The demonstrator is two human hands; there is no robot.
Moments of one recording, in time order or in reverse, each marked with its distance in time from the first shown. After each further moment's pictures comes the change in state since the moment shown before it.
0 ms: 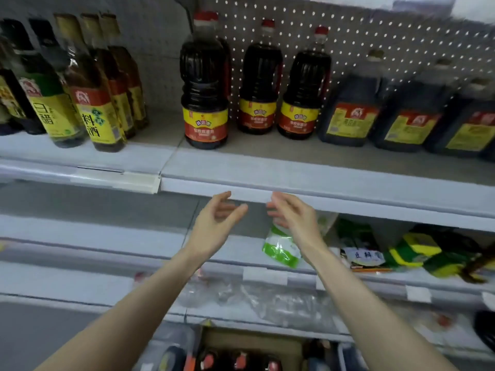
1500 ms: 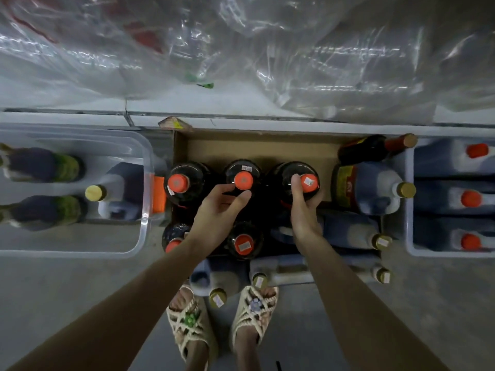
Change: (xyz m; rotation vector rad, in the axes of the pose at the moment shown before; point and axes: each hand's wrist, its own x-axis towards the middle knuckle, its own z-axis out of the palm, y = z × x) left_hand -0.175 -0.590 0.128 0.146 -0.257 -0.821; right_hand -0.136 0.657 -0.007 -0.032 0.374 1.091
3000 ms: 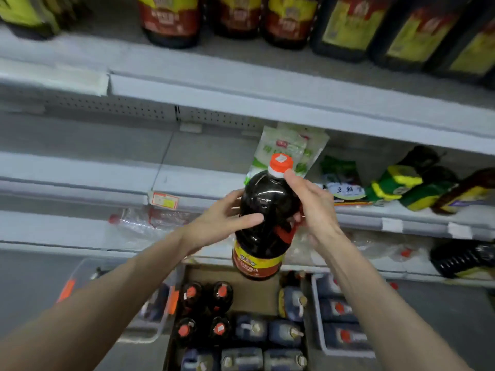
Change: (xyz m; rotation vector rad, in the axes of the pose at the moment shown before) left_hand -0.311 0.381 -0.113 -0.017 -0.355 0.612; right_hand -0.457 -0.319 -0.150 0.106 -0.288 -0.810
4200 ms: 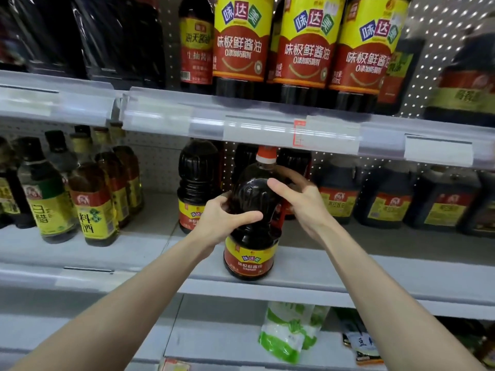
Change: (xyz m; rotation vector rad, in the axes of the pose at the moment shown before) left_hand 0.070 0.288 -0.125 0.018 0.407 0.402; right_hand 0.098 -0.295 0.082 -0.055 -0.256 -0.610
